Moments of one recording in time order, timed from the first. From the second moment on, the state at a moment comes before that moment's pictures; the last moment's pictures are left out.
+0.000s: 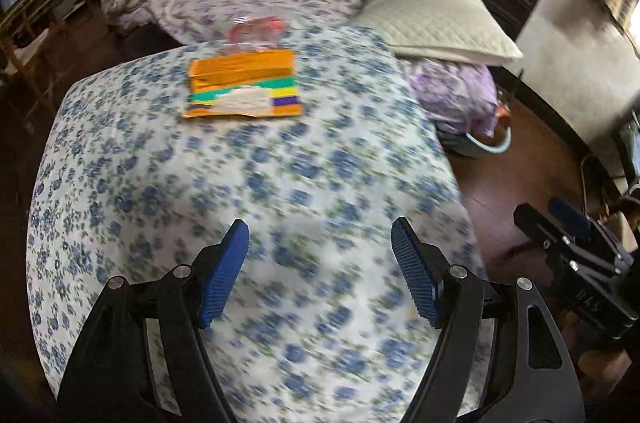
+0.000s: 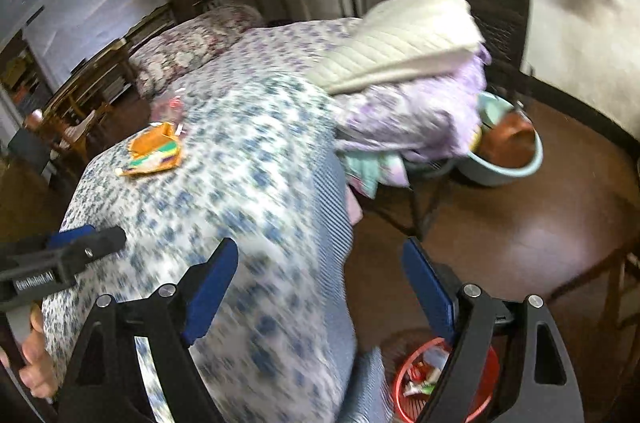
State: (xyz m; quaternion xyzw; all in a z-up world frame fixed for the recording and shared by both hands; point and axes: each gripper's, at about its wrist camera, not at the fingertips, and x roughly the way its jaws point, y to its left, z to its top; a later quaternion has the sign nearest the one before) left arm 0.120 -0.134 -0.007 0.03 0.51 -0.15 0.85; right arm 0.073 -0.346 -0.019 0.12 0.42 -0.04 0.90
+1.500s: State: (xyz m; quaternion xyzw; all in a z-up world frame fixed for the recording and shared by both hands) left arm 0.232 -0.014 -0.020 -0.03 0.49 -0.05 0.87; right arm 0.279 -0.193 -0.027 0.07 0.50 0.08 0.86
